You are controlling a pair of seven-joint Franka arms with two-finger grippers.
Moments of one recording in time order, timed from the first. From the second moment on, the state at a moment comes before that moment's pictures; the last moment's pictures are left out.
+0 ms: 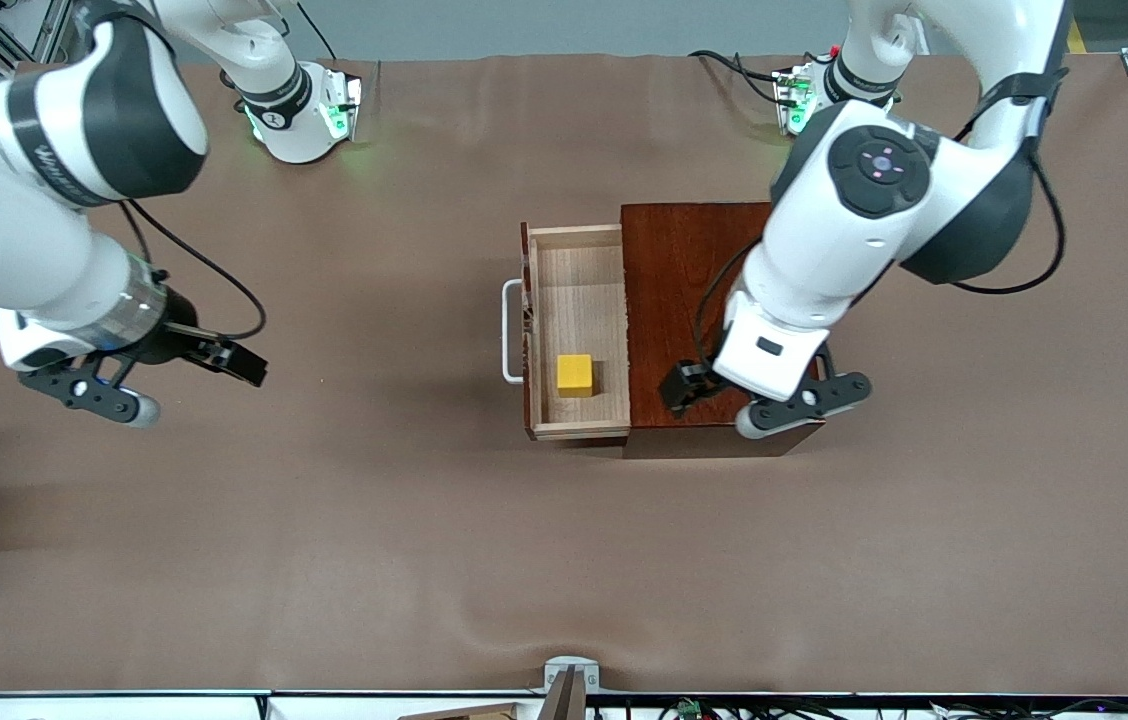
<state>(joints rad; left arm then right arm) -0.37 0.43 -0.15 -1.32 0.02 1.94 -0.81 0.25 0.26 -0.01 -1.49 0.03 1.73 0.66</state>
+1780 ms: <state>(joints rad) 0.02 0.40 -0.15 -1.36 0.02 1.14 -0.12 0.76 0.64 -0.02 -1.28 0.08 2.04 2.22</state>
